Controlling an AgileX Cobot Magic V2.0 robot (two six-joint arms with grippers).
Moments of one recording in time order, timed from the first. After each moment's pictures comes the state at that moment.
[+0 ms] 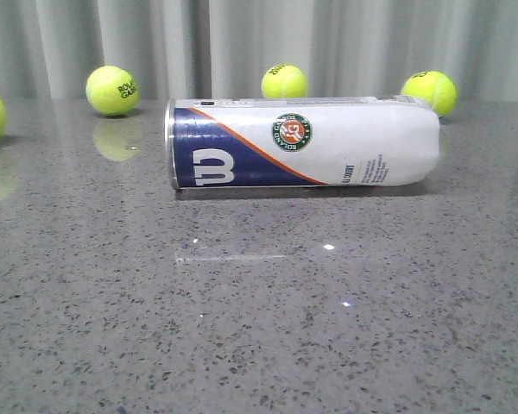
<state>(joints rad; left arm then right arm) -0.03 -0.01 0.00 0.00 -0.06 -0.08 0.49 0.41 -0.47 0.09 0.38 0.10</state>
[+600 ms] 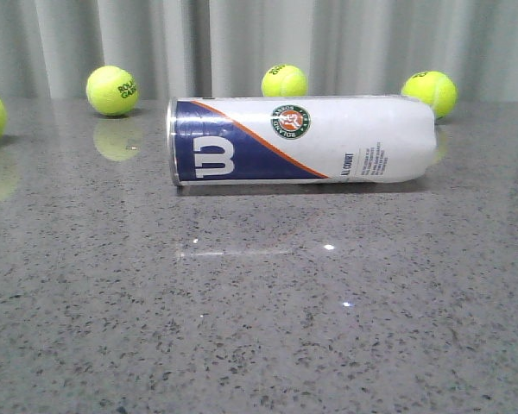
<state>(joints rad) -0.03 0.09 -0.30 0.06 0.21 -0.08 0.49 0.24 -0.40 0.08 0.40 0.10</state>
